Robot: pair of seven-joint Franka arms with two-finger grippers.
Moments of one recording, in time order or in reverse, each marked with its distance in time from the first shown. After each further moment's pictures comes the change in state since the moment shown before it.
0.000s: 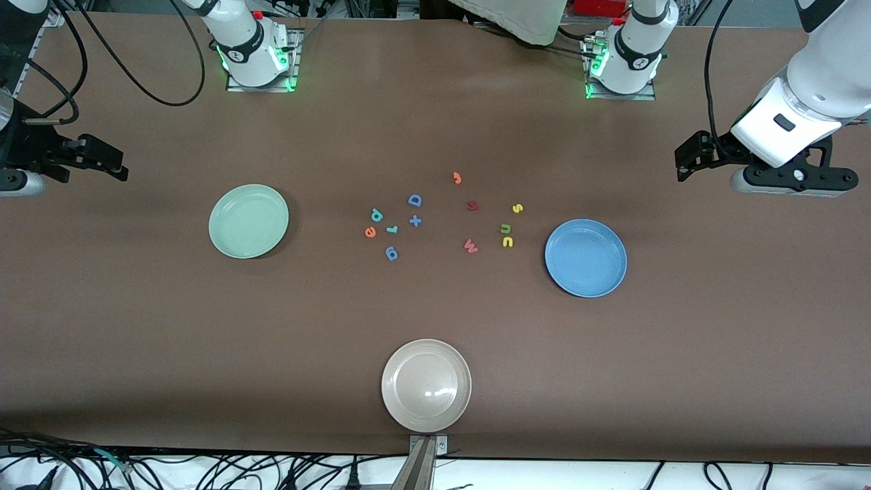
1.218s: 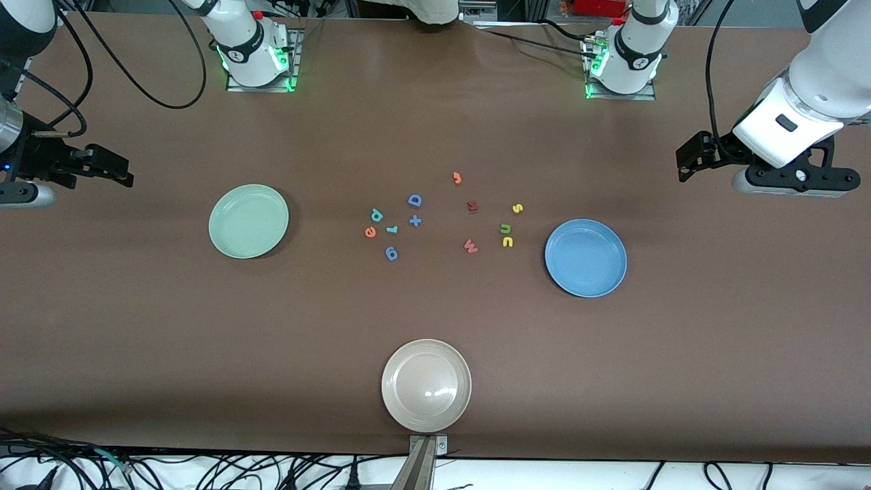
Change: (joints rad) left arm 0.002 0.000 0.002 0.000 0.000 0.000 0.000; right arm 0.000 0.030 -0.004 0.000 0.000 0.000 0.000
